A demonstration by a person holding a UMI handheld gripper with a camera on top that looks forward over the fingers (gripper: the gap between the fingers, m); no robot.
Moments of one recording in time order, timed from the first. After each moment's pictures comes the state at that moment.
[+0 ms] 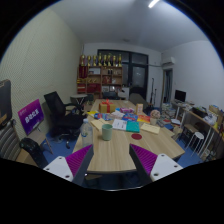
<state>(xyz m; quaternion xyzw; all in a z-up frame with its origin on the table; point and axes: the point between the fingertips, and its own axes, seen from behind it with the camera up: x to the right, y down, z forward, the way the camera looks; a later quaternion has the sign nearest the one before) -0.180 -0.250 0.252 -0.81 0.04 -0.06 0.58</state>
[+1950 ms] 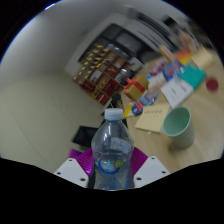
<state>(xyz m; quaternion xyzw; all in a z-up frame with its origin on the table) -0.318 0.161 0.169 -0.74 0.24 0.36 0.52</state>
